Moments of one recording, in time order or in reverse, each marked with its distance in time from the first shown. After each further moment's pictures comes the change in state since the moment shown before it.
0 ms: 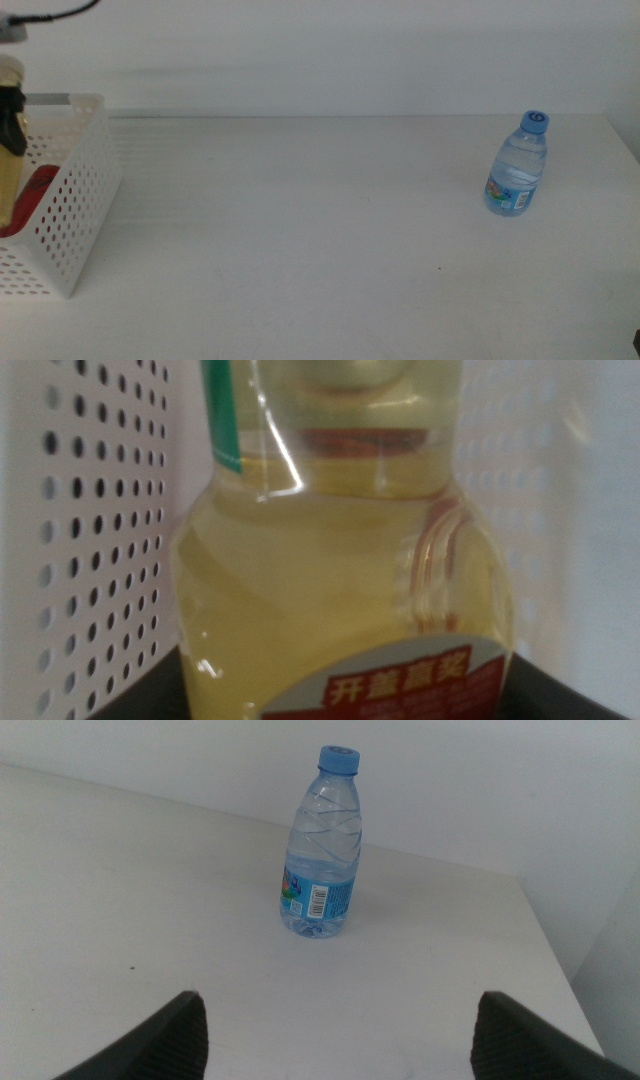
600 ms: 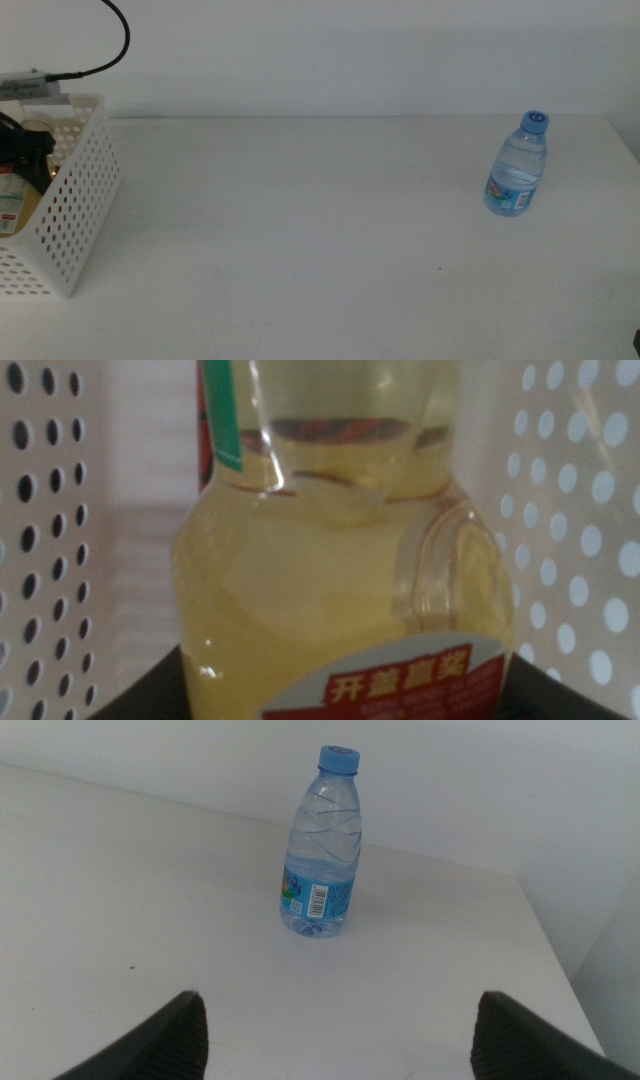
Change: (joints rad) left arm 0.000 0.180 -0.002 0.000 -0.013 0.003; right arm 0.000 0.000 0.000 0.000 0.000 0.000
